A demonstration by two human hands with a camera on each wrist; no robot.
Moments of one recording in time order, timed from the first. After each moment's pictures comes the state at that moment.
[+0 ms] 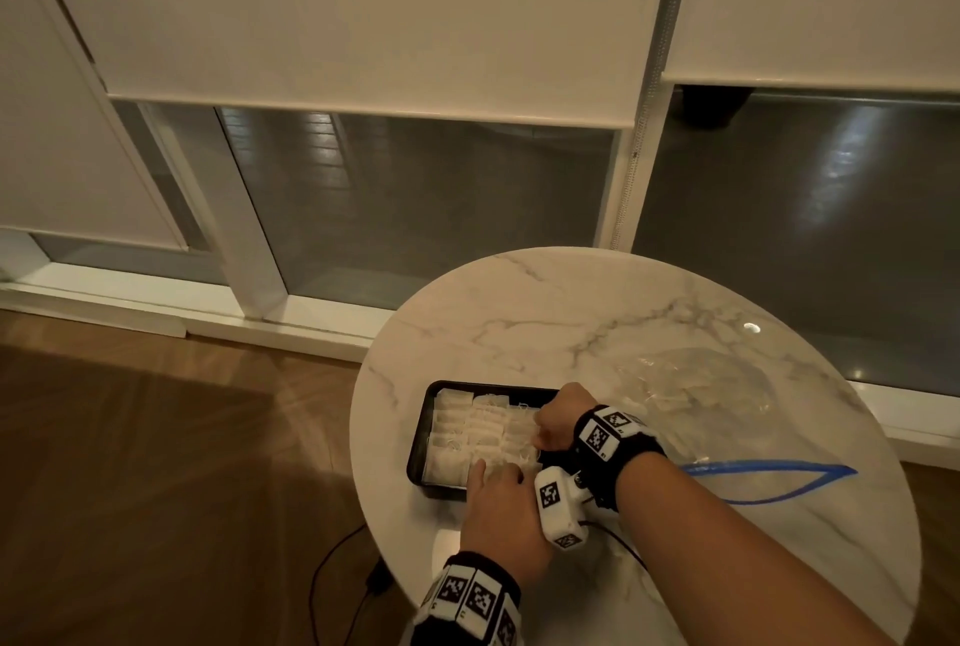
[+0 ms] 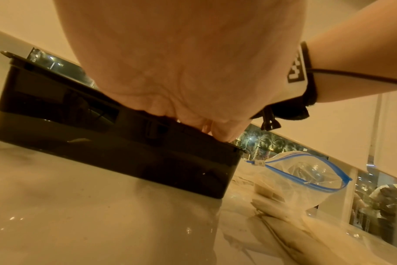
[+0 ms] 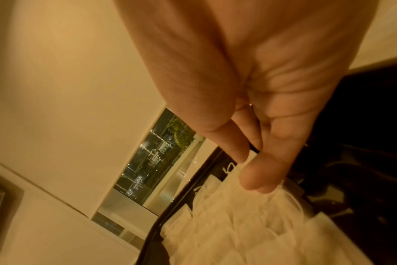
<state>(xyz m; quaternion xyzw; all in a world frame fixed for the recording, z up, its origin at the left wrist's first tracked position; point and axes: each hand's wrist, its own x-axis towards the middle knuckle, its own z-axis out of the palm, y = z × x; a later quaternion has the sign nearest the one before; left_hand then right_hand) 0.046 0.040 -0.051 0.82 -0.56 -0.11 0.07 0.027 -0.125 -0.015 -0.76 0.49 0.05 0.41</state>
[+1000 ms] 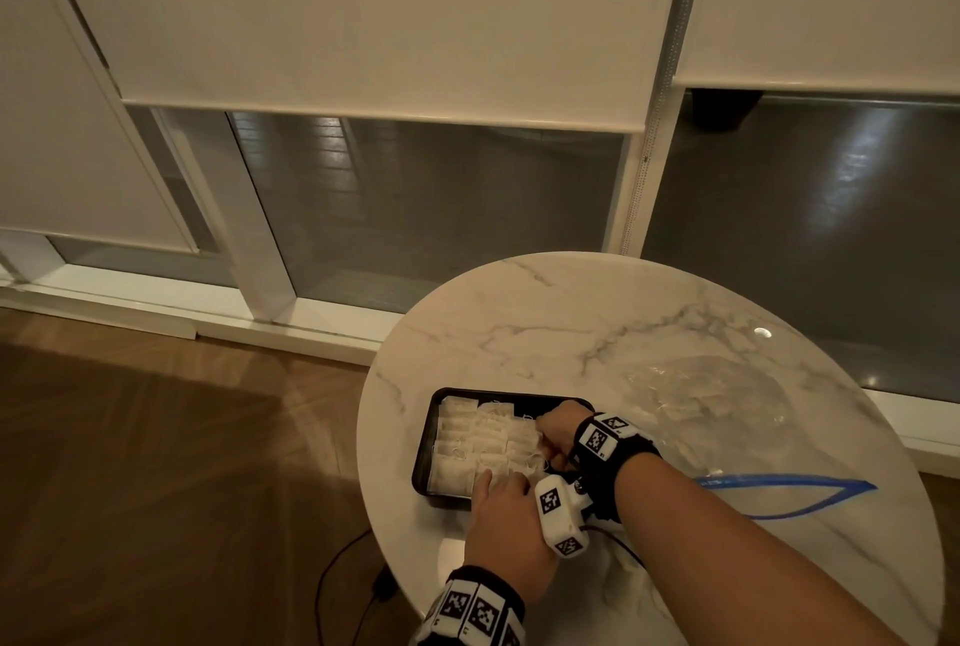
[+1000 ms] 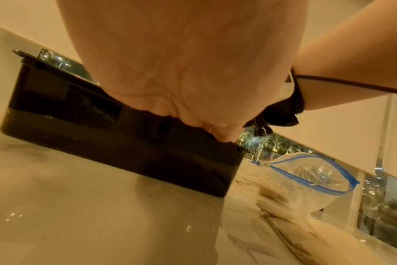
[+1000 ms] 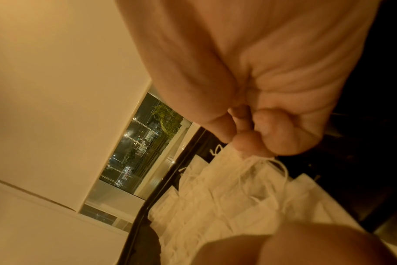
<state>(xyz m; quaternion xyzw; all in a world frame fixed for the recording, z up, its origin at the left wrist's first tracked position) 0.052 0.041 -0.055 0.81 -0.57 -0.12 0.06 0.042 -0.135 -0.039 -0.65 0.55 0.05 0.52</state>
